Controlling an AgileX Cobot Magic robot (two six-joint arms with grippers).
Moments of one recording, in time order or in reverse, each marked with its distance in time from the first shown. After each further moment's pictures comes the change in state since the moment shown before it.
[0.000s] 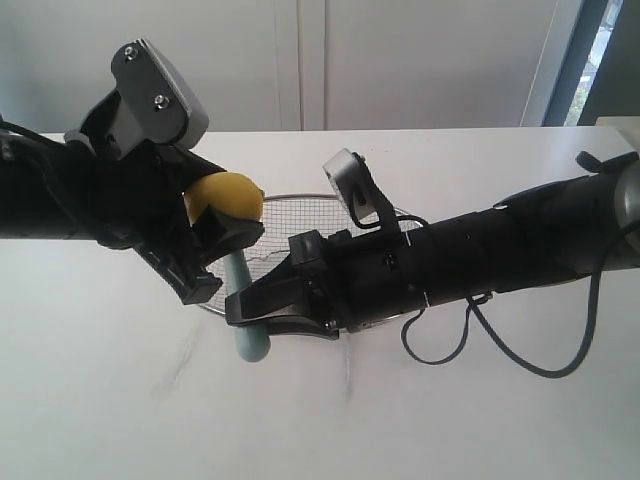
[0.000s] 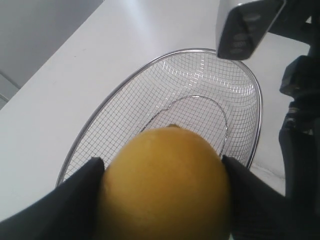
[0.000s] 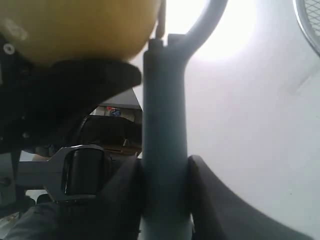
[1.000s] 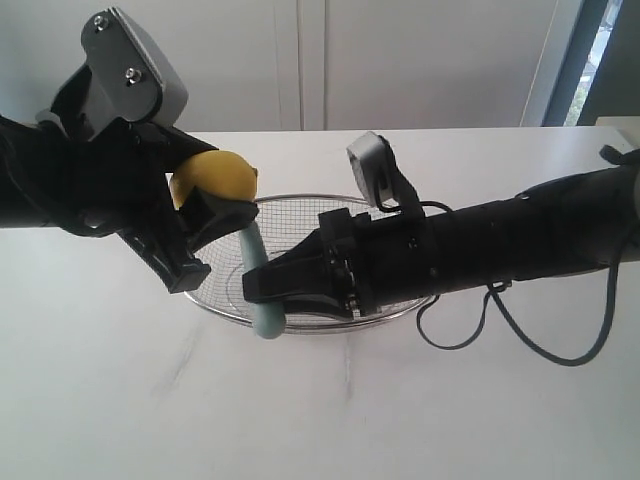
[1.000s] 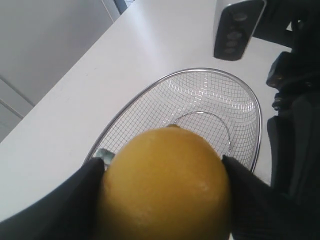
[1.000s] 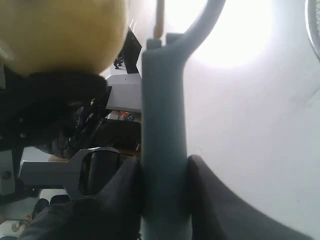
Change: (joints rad) left arm 0.000 -0.068 0.000 0.000 0.002 0.000; right arm -0.067 0.000 -0.002 0.003 0.085 -0.023
